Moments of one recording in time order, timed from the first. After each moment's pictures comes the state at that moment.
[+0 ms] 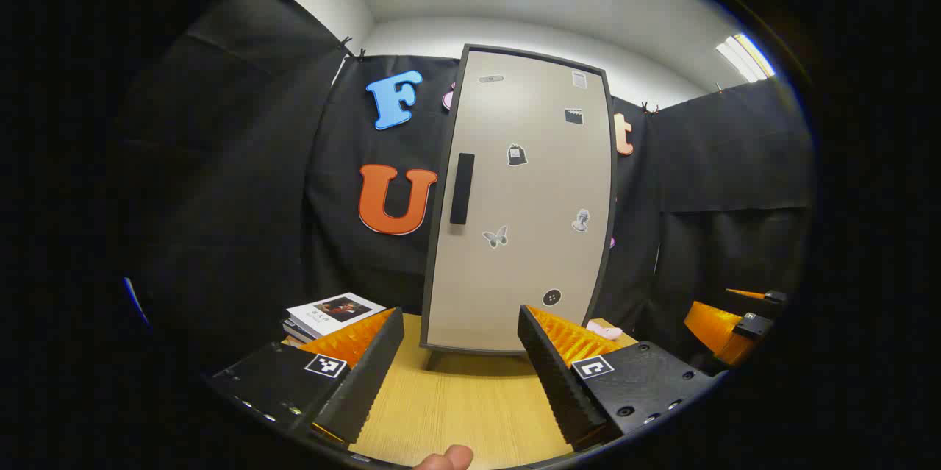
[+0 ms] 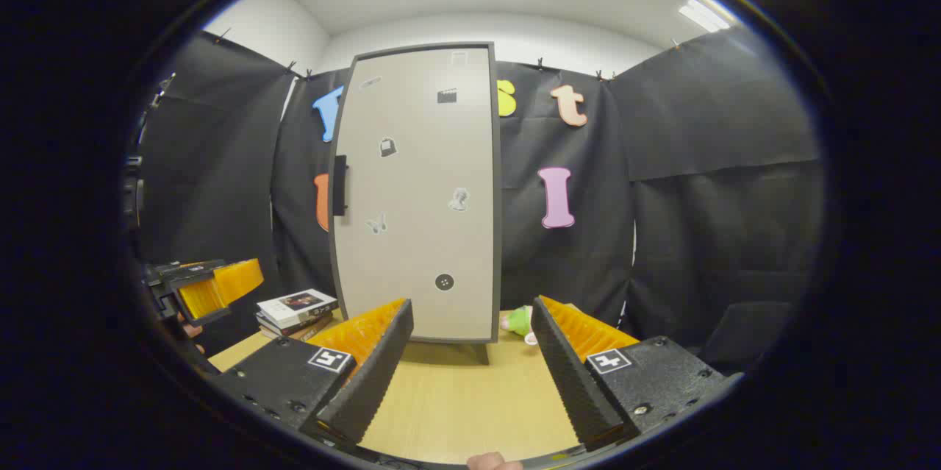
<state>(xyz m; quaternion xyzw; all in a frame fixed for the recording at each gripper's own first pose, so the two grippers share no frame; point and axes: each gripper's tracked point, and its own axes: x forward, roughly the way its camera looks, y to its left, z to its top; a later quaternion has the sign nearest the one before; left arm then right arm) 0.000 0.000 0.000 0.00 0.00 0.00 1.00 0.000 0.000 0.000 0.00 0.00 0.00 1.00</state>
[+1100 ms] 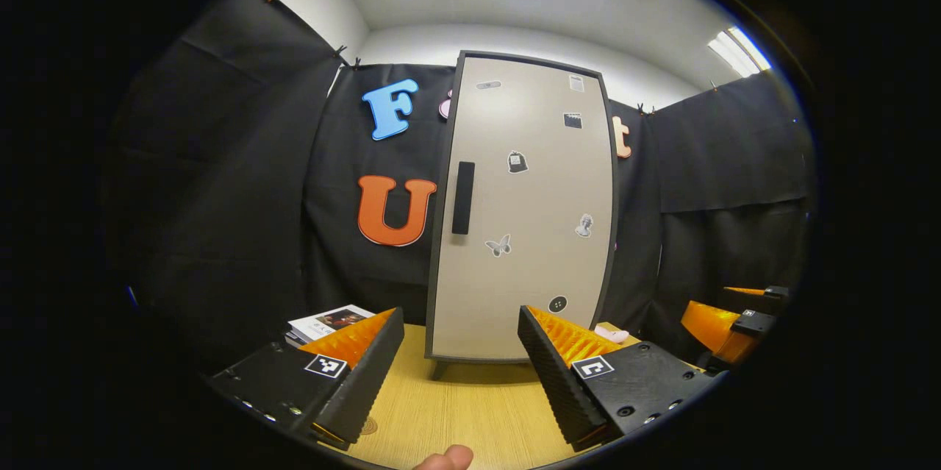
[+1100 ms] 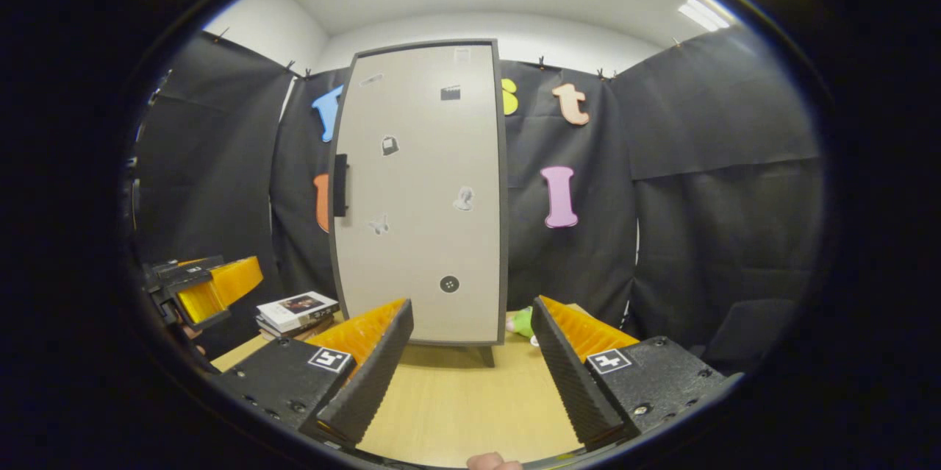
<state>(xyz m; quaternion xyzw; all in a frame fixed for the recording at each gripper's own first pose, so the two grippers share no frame) 0.007 0.004 0.005 0.01 -0.02 -0.01 1.00 0.015 0.013 0.000 0.01 0.00 0.00 1.00</state>
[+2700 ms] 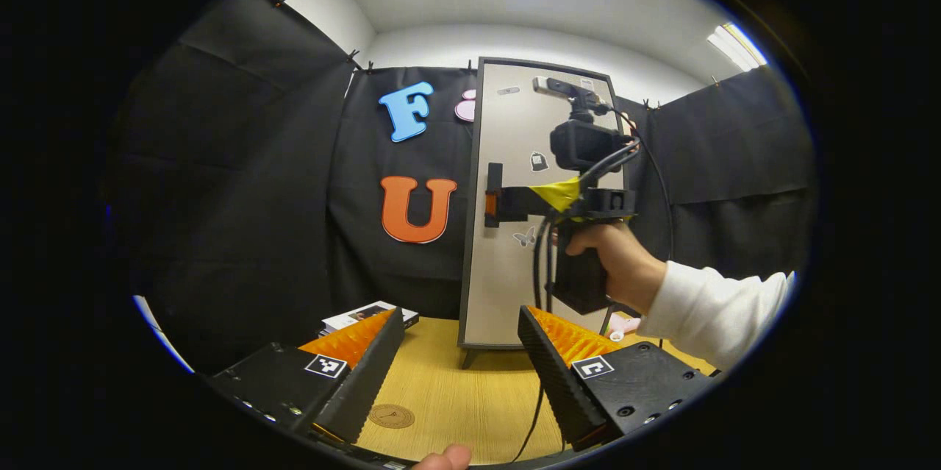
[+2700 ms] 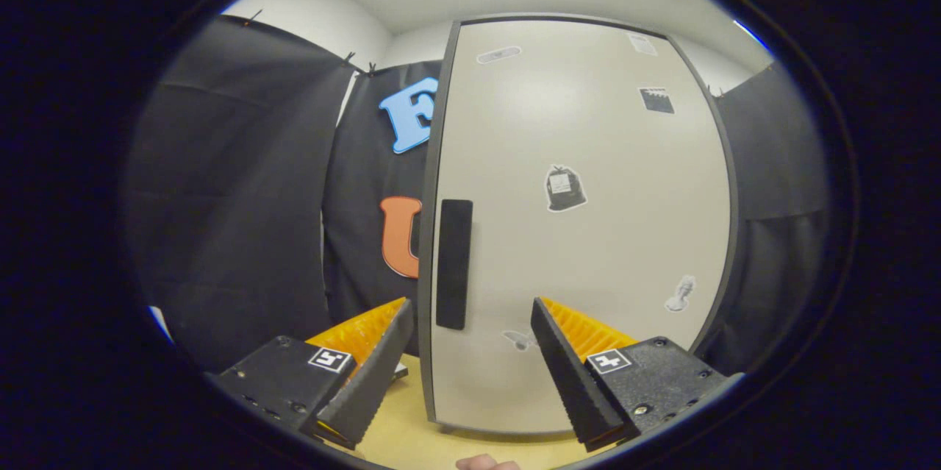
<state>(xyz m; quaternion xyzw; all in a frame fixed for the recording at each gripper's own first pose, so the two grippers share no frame) -0.041 0.052 0.004 0.02 -0.01 0.01 1.00 0.251 0.260 0.114 -0.02 -0.03 0.13 0.99</state>
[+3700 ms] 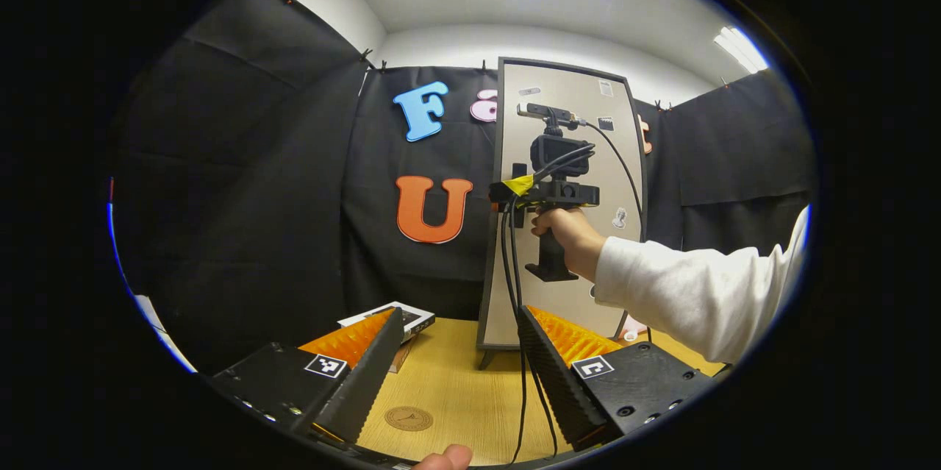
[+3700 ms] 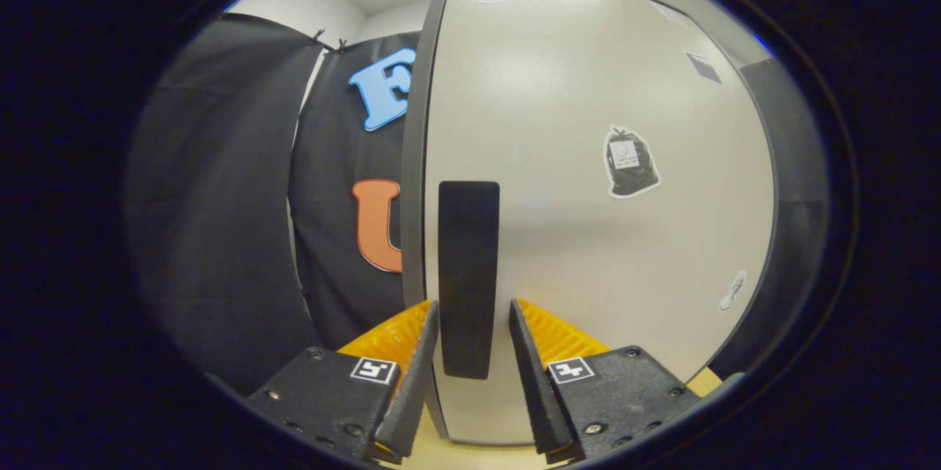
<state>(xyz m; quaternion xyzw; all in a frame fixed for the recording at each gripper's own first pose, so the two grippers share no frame) -0.038 0.086 0.007 0.02 -0.01 0.03 1.00 0.320 0.293 0.111 0.00 0.02 0.08 1.00</state>
